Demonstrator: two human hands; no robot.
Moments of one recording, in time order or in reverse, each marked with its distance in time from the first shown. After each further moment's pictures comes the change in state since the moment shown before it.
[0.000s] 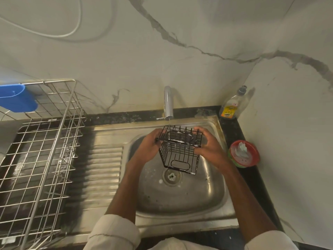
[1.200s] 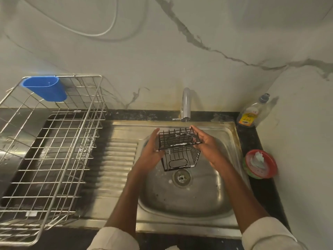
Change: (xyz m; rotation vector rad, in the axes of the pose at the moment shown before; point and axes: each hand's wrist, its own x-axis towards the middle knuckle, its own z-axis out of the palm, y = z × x) left_hand -0.059 -0.009 -0.015 -0.163 0.152 -0.125; right_hand 0.044 0.006 0.046 0.136 -0.148 0.028
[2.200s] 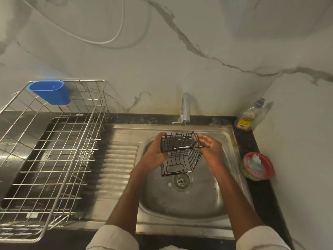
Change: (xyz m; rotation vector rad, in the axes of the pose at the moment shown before) left_hand -0.011 0.035 -0.003 0.114 -0.032 0.008; right_hand -0.011 0.007 0.004 0.025 0.363 -0.026
